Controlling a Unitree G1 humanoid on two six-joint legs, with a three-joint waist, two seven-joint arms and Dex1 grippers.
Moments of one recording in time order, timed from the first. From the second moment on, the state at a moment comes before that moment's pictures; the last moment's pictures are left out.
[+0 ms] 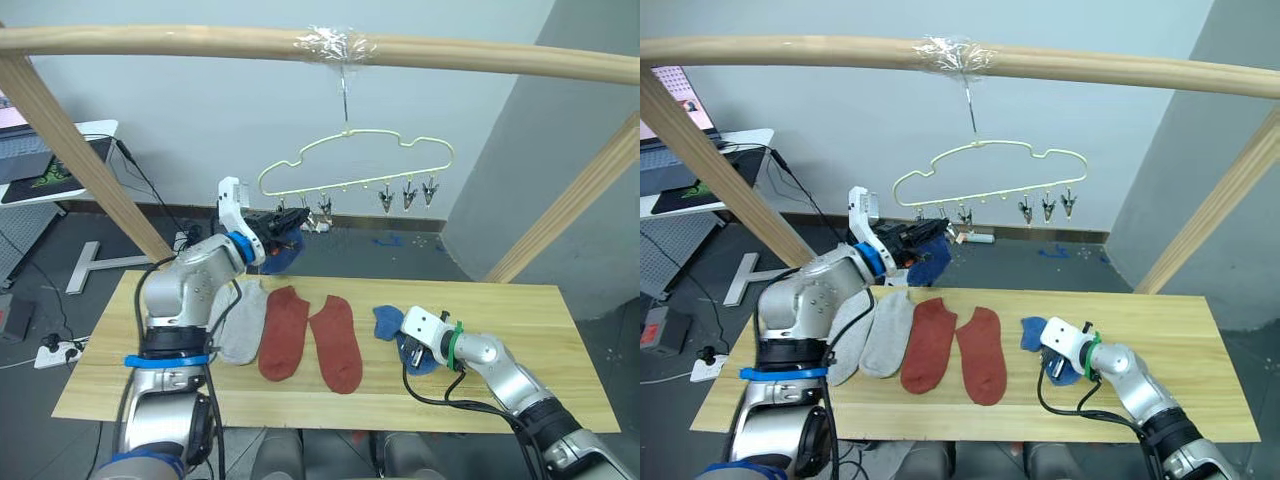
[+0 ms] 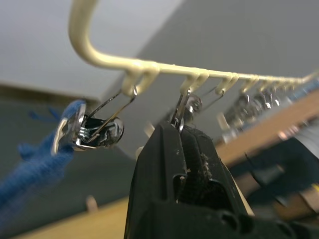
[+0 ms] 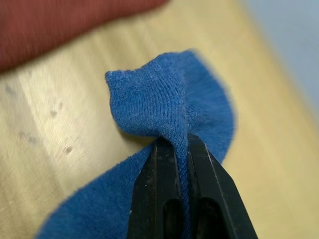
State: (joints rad) left arm -0.64 0.39 0.18 0.11 -0.62 0.87 -0.58; right arm -0.26 -0.50 0.39 0.22 -0.17 -0.01 0.59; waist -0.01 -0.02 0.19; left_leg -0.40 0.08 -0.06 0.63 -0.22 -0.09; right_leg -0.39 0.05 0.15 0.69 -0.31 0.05
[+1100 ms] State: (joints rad) left arm -0.67 0.41 0.21 0.13 -0.70 0.97 -0.60; right arm -0.48 -0.24 0.33 0.11 -0.11 0.04 0.57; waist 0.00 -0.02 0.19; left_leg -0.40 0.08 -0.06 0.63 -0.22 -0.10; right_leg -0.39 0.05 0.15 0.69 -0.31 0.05
